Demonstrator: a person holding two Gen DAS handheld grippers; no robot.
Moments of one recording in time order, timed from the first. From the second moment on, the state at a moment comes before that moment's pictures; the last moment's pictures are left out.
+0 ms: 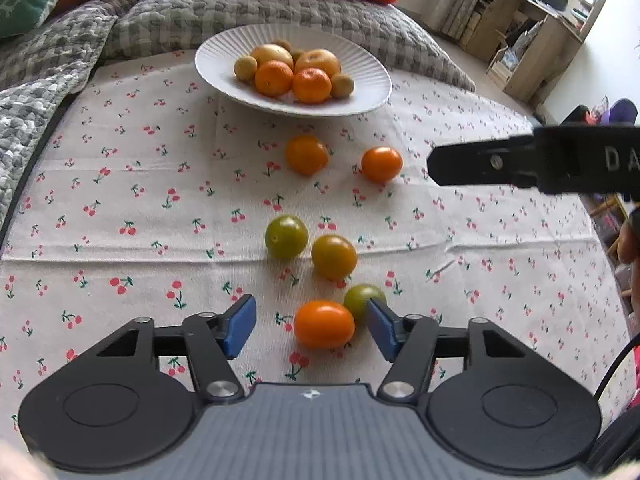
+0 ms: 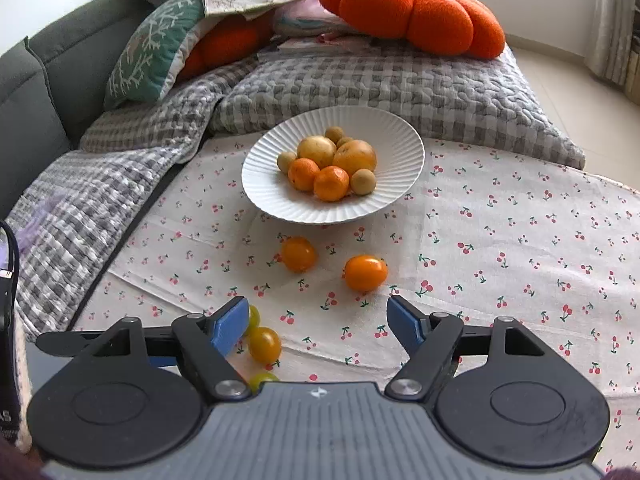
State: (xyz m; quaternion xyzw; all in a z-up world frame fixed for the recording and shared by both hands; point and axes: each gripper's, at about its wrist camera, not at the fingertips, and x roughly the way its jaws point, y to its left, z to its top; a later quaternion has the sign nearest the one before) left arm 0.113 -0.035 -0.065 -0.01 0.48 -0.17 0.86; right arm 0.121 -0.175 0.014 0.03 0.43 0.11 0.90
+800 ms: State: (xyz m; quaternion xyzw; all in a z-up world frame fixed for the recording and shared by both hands) left arm 0.117 -0.037 -0.082 -0.05 0.50 -0.20 0.84; right arm 0.170 -0.189 -0.031 0.00 0.42 0.05 0.91
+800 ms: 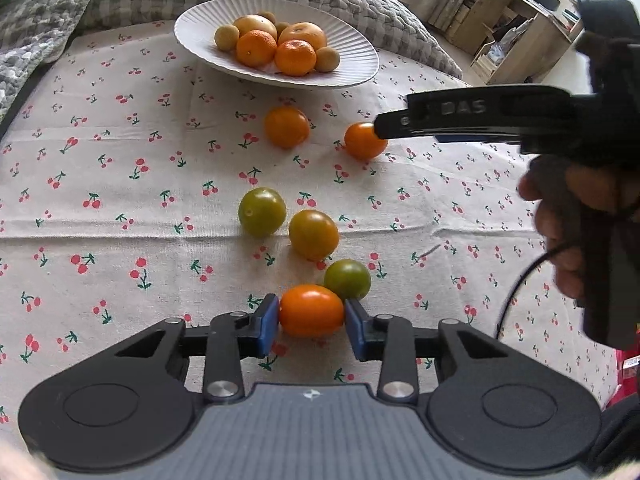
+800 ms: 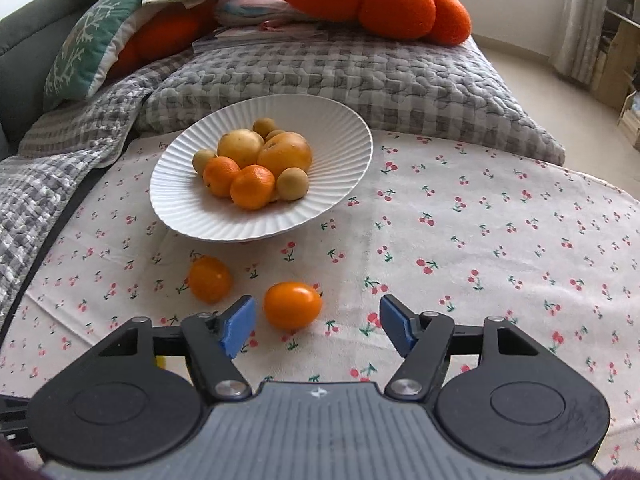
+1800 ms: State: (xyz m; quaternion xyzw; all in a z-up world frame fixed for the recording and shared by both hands) left arm 0.117 -0.034 -0.074 -0.06 0.49 -0.20 0.84; right arm 0.175 -0.154 -0.040 -0.08 0.41 0.08 0.91
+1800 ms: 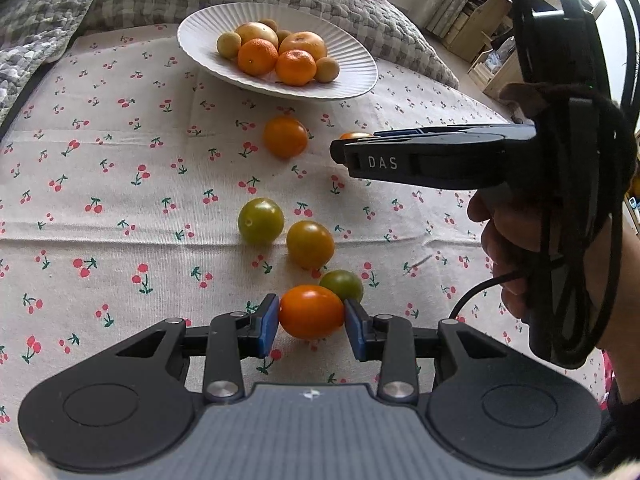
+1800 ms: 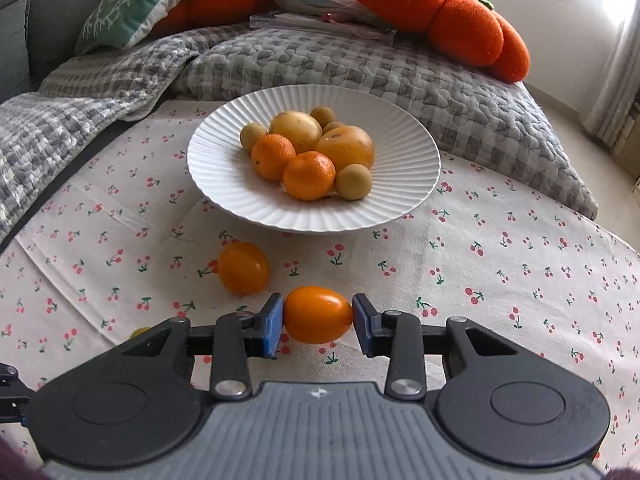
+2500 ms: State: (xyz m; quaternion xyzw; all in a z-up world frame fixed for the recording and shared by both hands) left arm 0.118 -0.029 -0.059 -0.09 0.47 -0.21 0.85; right arm 0.164 -0.152 -0.017 -0.04 0.39 0.10 0.91
